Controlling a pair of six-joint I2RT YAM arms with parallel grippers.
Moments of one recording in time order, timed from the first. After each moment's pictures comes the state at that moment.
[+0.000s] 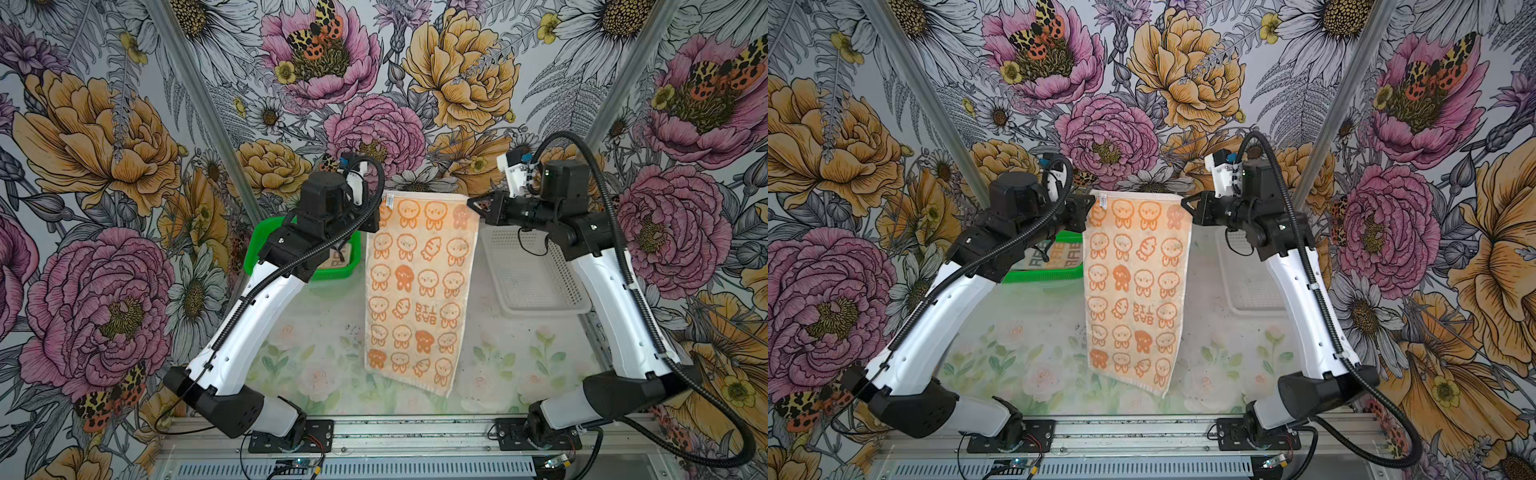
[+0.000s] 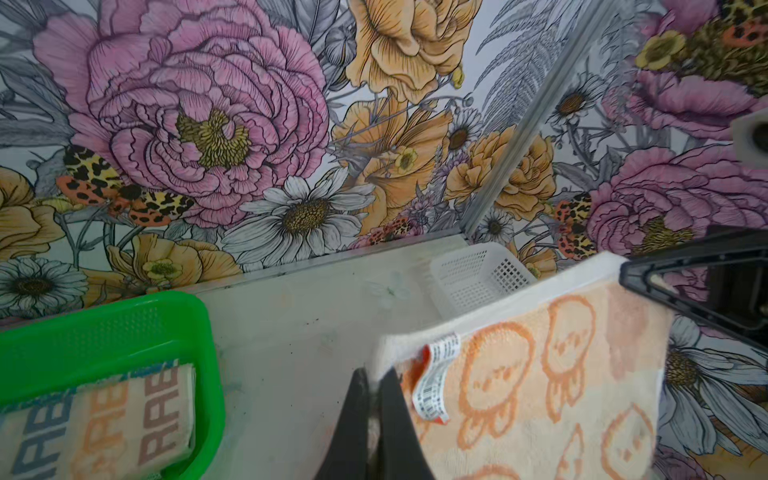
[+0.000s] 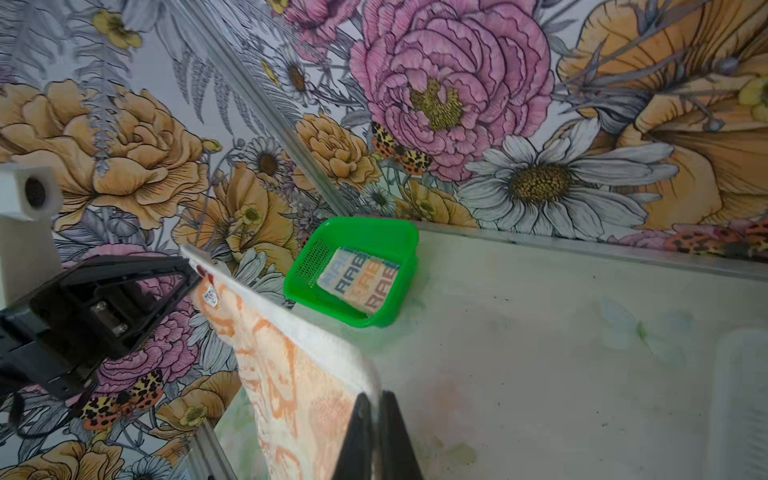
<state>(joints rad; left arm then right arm) -0.51 1.47 1.81 -0.64 0.00 -0.25 0.21 1.54 1.91 -0.84 -0.54 0.30</state>
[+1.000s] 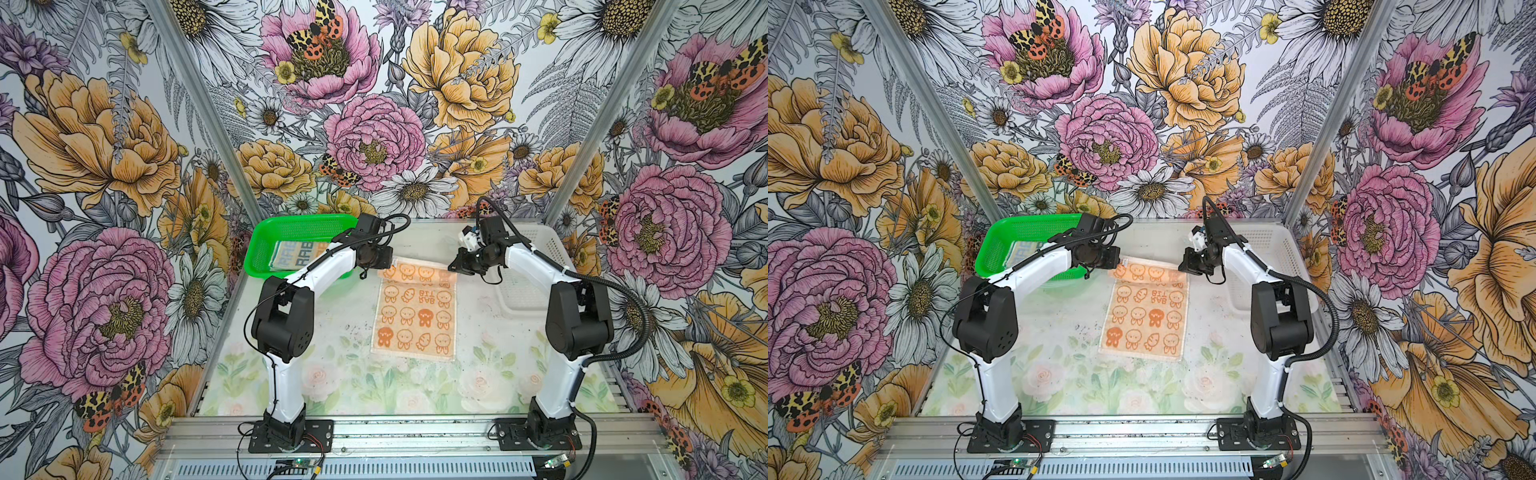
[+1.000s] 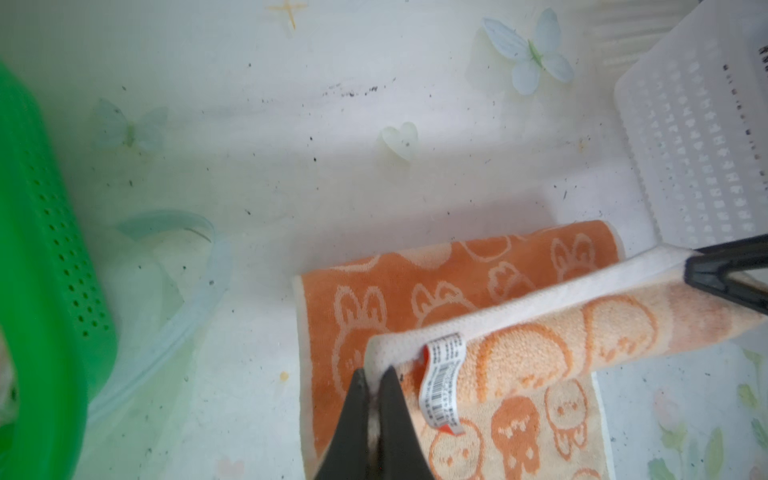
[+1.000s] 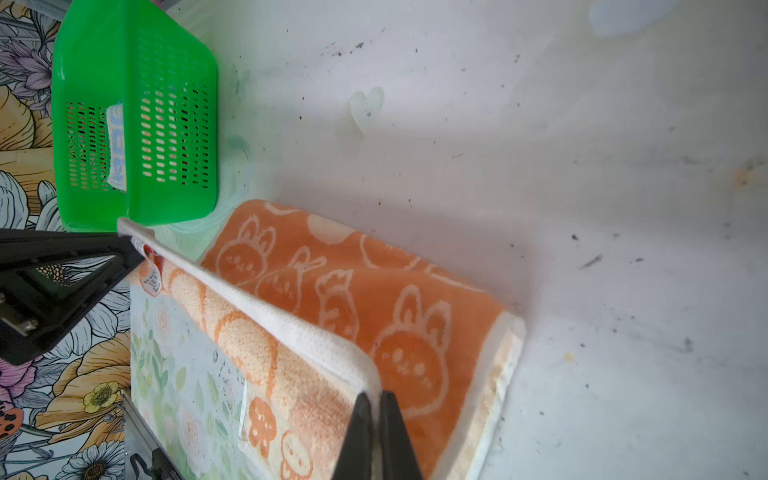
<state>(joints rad) -0.42 1.94 1.57 -0.58 0.15 -0.25 0.17 1.88 1.45 -0.65 -0.53 0.29</state>
